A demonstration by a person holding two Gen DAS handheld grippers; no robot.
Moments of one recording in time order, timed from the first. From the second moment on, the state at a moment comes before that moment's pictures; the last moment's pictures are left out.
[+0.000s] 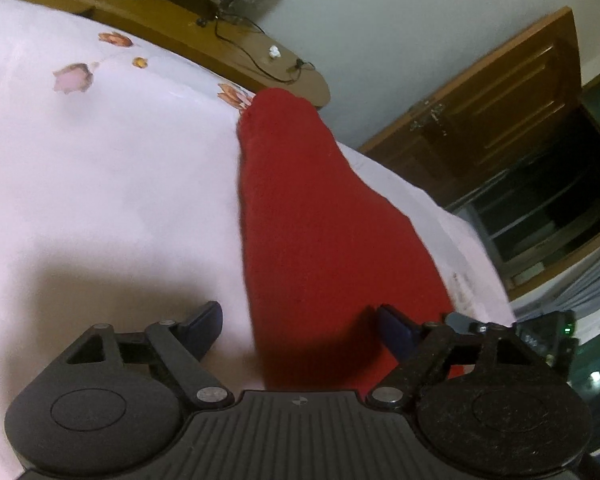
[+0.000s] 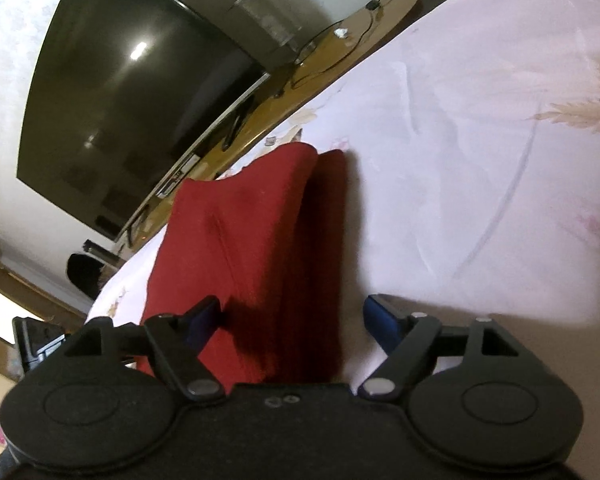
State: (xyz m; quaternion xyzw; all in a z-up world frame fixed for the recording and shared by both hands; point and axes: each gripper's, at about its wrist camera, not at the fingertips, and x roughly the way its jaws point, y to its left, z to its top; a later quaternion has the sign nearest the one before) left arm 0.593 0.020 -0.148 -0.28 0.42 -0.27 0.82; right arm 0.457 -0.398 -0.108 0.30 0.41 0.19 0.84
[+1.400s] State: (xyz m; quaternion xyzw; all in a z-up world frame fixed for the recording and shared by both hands) left arm 0.601 -0.012 -0.133 -0.24 0.40 -0.28 0.84; right arm 0.467 -0.379 -0.104 0.29 0.39 0.26 0.83
